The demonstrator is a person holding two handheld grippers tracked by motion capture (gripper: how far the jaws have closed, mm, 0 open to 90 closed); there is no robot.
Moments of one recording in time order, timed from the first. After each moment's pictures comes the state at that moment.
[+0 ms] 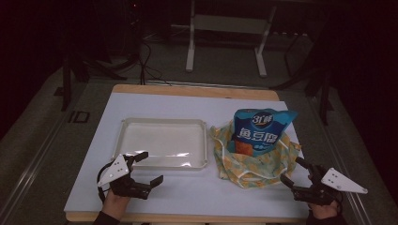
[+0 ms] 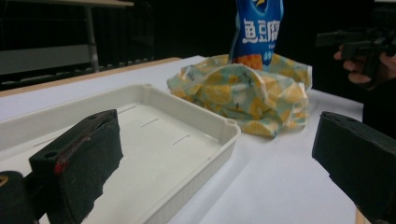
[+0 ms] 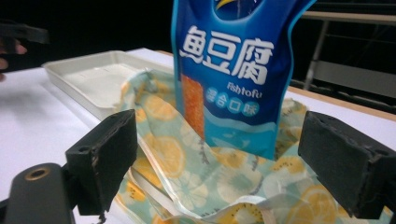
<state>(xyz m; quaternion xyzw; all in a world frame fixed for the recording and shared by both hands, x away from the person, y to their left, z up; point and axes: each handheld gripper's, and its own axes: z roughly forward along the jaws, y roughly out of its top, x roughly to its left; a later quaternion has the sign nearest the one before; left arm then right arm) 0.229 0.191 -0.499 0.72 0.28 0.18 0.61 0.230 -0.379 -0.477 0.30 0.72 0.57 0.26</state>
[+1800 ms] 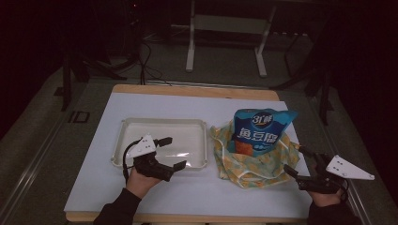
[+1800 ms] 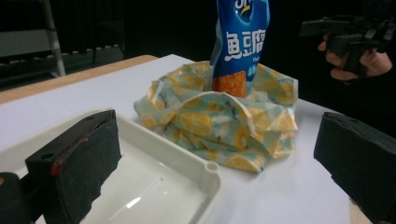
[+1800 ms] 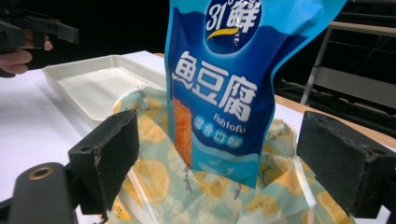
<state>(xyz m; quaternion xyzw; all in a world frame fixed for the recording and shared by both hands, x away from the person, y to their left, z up) 0.283 0.131 -0.462 0.74 0.26 0.12 0.61 0.250 -0.382 -0.442 0.28 0.73 0.57 0.26</state>
